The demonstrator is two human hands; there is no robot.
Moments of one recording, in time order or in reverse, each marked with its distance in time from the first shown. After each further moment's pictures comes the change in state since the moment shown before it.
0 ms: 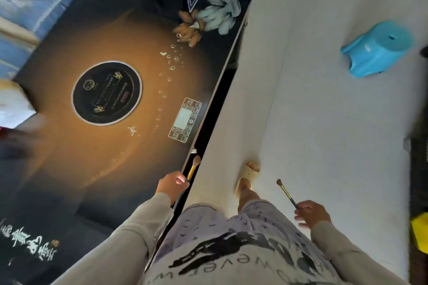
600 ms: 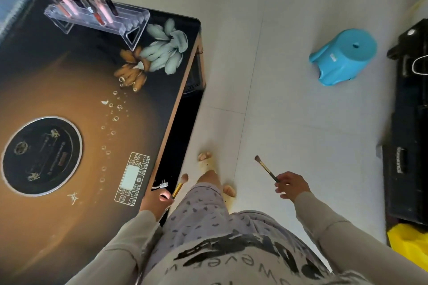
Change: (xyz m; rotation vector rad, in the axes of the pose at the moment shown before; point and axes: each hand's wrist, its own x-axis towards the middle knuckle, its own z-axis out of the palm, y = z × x) left_hand 0.062 0.185 0.025 0.128 -0.042 -0.021; right_hand 0.096 -0.195 -0.109 0.002 -0.083 -0.150
